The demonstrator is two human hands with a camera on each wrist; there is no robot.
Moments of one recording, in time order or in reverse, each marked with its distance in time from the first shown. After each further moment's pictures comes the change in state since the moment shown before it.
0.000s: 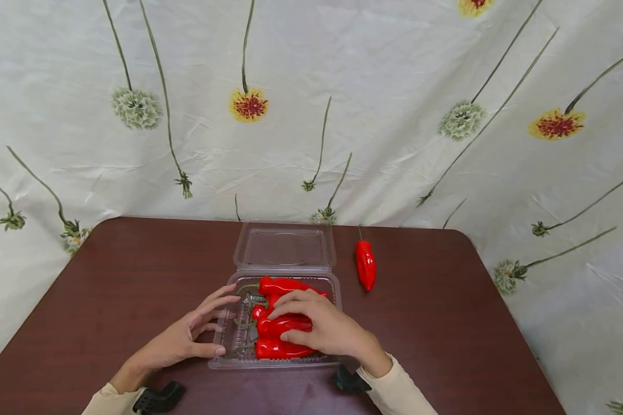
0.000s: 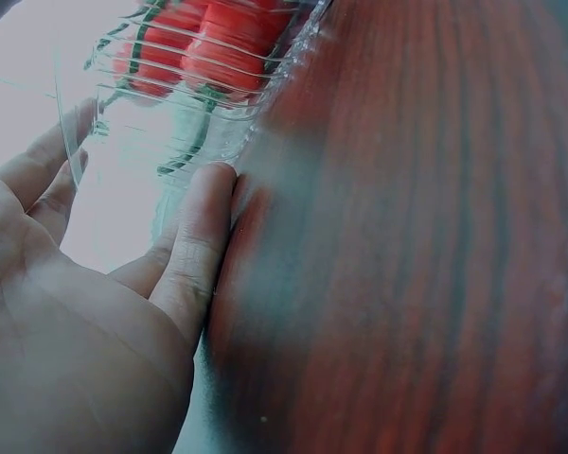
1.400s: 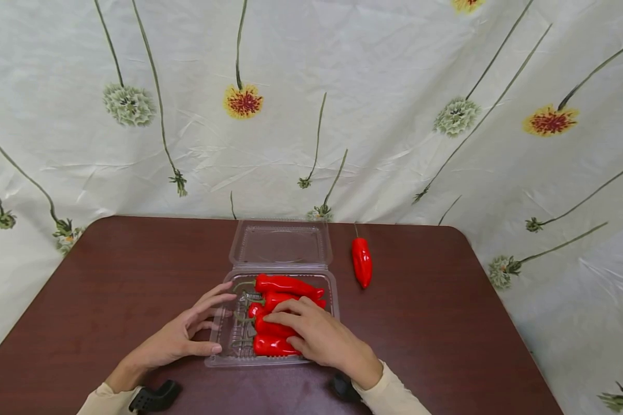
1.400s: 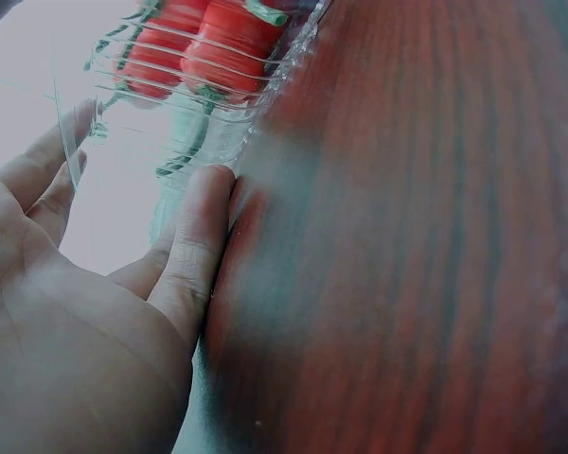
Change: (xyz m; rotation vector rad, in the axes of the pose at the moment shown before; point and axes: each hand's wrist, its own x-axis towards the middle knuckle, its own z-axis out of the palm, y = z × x) left_hand 0.001 -0.002 -0.001 -0.011 -0.005 0.027; right_hand -0.010 0.009 0.024 -0.373 0.027 -0.097
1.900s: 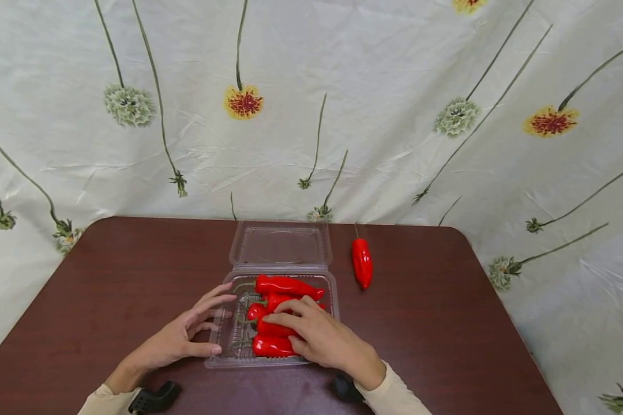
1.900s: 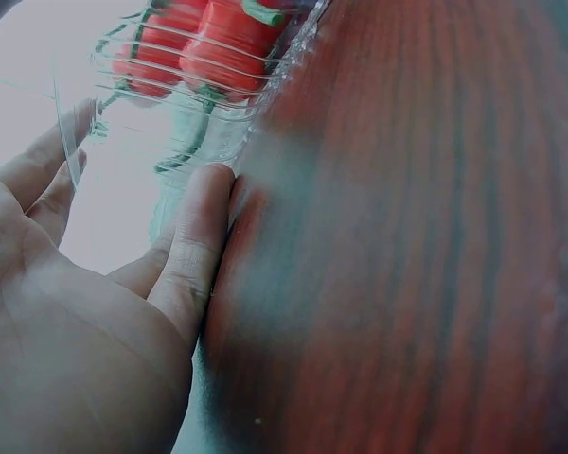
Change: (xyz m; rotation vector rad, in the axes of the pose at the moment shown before) left_hand 0.000 0.002 0.000 -0.002 0.002 -0.015; right_hand -0.002 -0.001 -0.004 0.011 0.007 -0.006
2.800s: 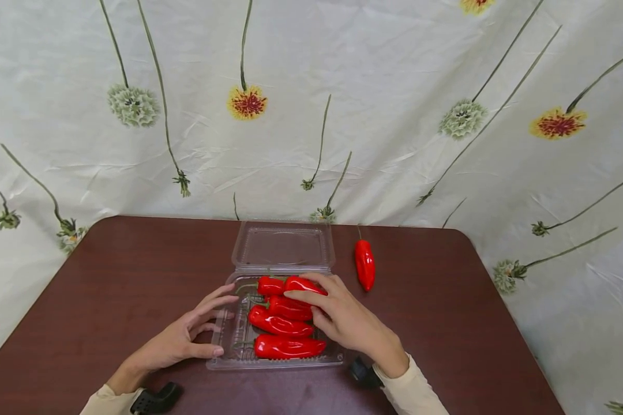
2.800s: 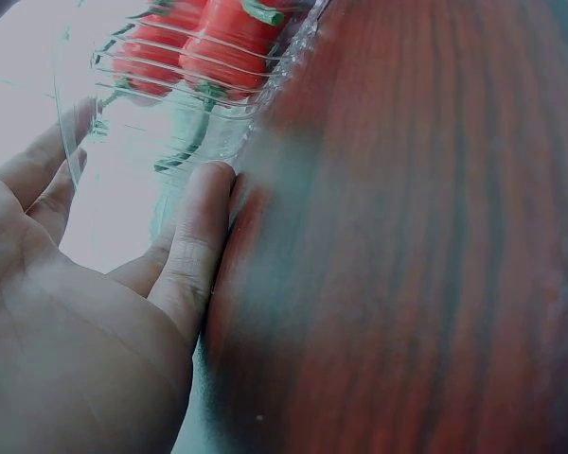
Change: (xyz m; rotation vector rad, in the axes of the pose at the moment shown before) left_hand -0.002 0.000 0.000 -0.014 0.008 -0.013; right_hand -0.007 0.021 -0.036 -0.003 0.164 -0.018
